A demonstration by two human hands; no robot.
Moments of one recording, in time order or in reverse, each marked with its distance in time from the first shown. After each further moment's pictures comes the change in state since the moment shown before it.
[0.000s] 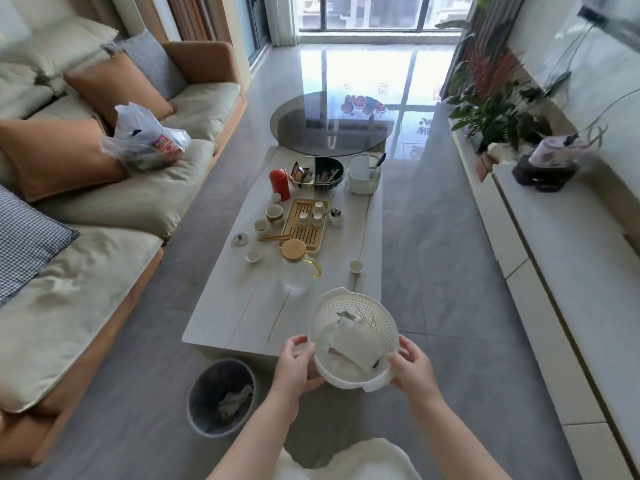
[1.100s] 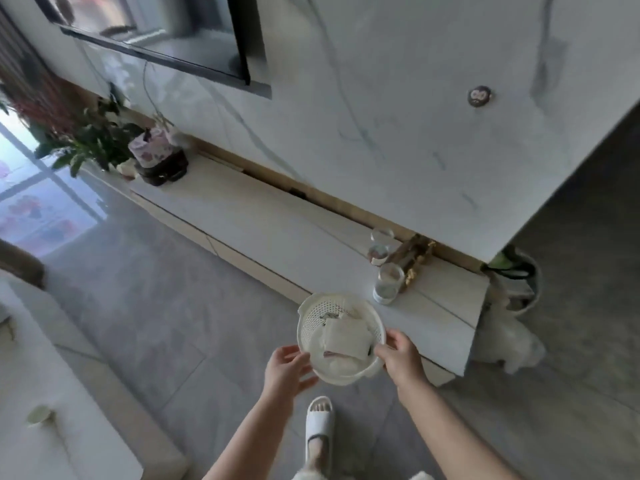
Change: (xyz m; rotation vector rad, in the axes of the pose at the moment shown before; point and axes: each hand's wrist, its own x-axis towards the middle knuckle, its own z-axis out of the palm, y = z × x) left_hand -0.207 -0.204 0.472 0.641 -0.694 -0.126; right_hand -0.190 0.144 -0.494 0.455 0.978 0.106
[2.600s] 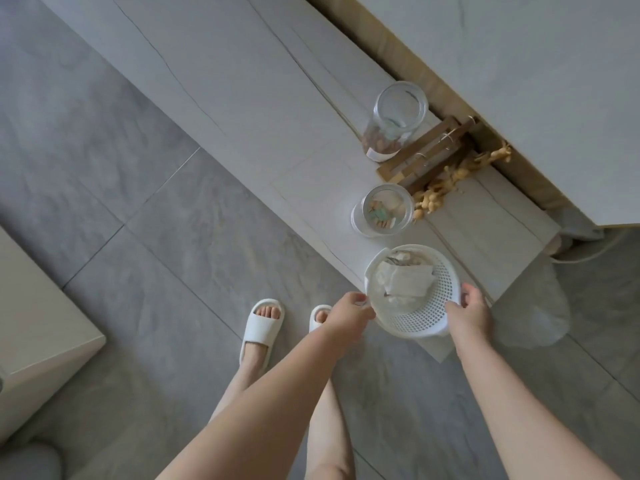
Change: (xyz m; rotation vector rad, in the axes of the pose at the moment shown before) left_hand 0.296 -0.131 0.276 0.443 -0.225 -0.520; right_hand 0.394 0.142 -0.128 -0.637 0.196 0.290
